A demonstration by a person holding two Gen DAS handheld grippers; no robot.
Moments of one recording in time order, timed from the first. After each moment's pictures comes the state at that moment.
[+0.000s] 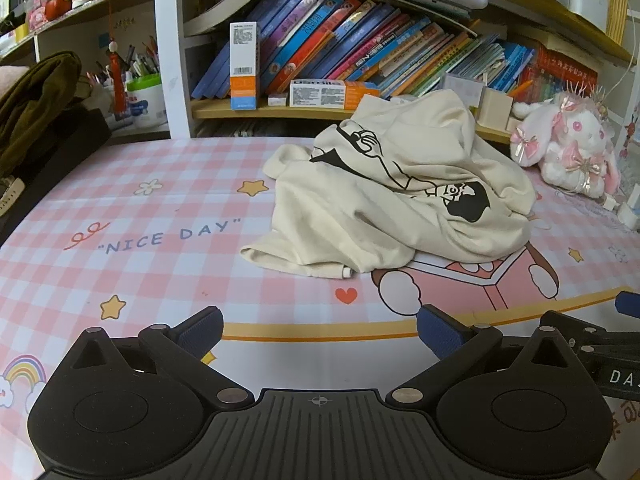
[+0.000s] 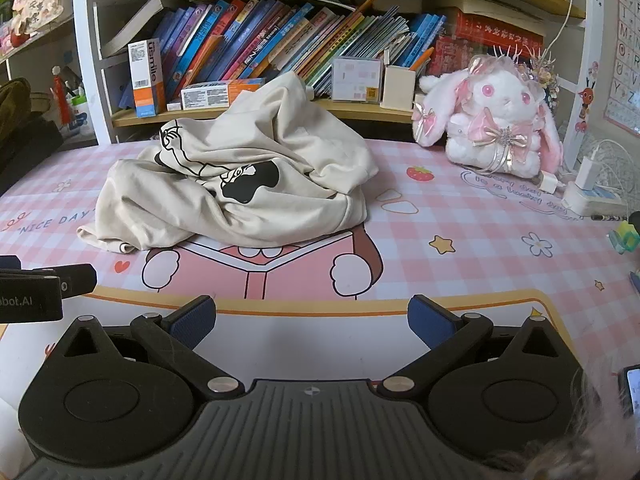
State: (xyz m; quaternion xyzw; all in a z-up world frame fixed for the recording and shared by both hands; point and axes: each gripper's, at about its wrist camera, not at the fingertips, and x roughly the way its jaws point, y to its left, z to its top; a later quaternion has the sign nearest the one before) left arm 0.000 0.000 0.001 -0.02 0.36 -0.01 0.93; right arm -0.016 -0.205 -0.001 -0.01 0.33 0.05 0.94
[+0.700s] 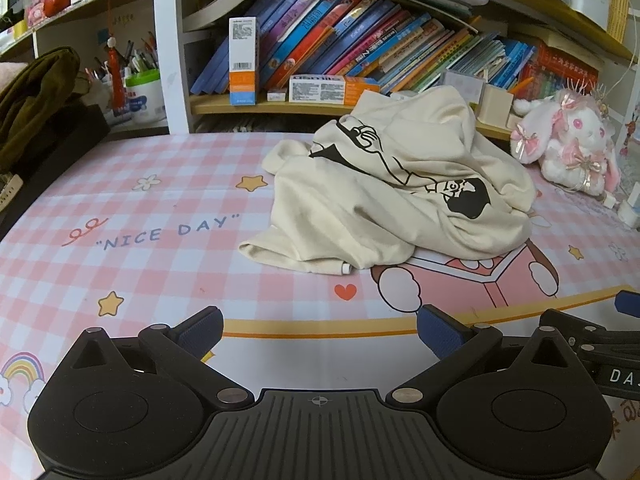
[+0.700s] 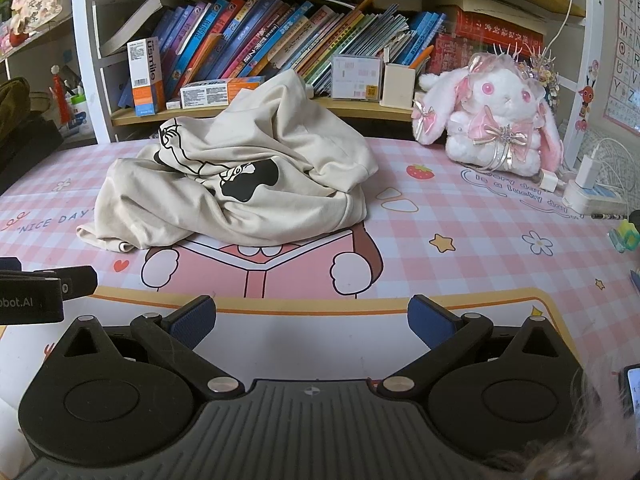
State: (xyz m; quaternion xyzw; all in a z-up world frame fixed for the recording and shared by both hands) left arm 0.001 0.000 0.000 -0.02 0.36 -0.01 0.93; right arm -0.016 -0.205 -0.001 -0.01 0.33 0.05 0.94
